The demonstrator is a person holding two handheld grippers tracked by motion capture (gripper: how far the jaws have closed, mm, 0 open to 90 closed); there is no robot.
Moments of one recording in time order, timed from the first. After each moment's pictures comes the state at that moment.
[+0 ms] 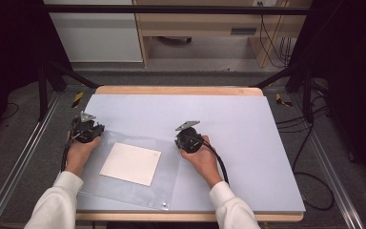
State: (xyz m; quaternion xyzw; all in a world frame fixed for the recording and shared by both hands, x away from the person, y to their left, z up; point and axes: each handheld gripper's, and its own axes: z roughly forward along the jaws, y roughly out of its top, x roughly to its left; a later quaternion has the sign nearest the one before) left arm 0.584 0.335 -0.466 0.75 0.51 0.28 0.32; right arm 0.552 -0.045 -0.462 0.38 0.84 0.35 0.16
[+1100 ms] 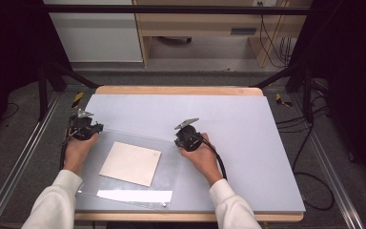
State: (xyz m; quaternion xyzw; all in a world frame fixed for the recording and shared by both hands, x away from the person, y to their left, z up) left arm 0.583 0.339 -0.447 0.75 0.53 0.25 0.32; right arm 0.556 -0.043 -0.455 0.38 0.85 0.33 0.14
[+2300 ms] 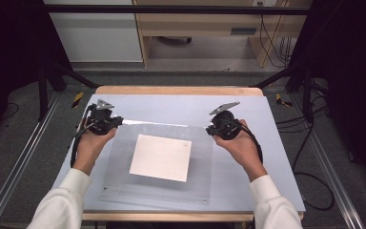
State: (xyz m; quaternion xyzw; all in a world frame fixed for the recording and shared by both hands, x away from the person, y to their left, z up) left arm 0.553 0.246 -0.373 0.79 0.46 0.24 0.34; right arm 0.538 -0.143 -0.369 0.40 0.84 0.32 0.17
